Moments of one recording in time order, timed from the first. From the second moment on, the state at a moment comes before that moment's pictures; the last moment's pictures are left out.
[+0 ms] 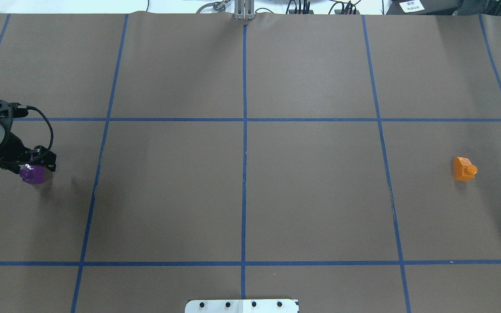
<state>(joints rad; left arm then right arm) -0.88 -1.60 -1.69 -1.93 -2.19 -0.91 1.46 -1.71 1.78 -1.49 2.40 0.11</state>
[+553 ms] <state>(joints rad) -0.86 -1.61 -1.70 -1.93 -2.18 -0.93 1.45 -1.71 1.78 -1.49 2.40 0.11</state>
